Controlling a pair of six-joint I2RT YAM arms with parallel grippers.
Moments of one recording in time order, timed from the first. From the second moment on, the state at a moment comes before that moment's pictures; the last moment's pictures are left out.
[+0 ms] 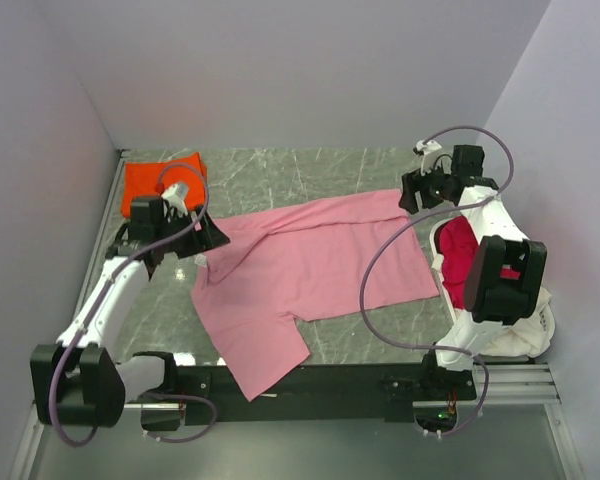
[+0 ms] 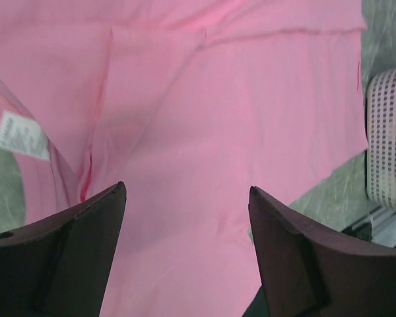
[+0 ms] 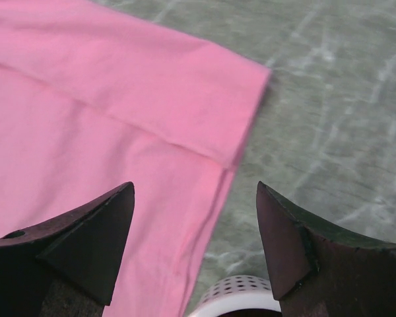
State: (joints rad) left arm -0.04 1.11 0.78 -0.39 0.48 -0.41; right arm -0.15 1.73 1.34 -0.42 -0.49 -0.45
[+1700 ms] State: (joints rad) left arm -0.35 1.80 1.22 -0.66 0.50 -0.17; right arm -0.03 1.59 1.30 -0.66 -0.72 -0.56
